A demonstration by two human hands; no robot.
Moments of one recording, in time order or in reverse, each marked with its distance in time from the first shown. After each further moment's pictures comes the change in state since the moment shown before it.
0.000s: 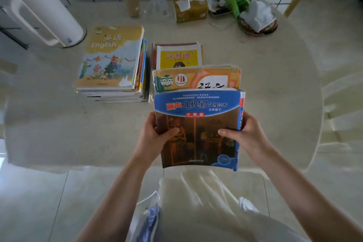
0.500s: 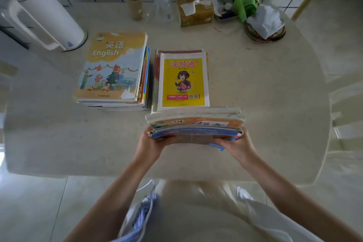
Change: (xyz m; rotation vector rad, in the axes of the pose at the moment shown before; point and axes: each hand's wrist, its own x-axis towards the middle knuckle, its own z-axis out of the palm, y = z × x) left_hand 0.047 -0.026 -0.017 0.137 0.059 0.105; right_hand 0.054 0.035 0.028 -0.027 0.053 -0.114
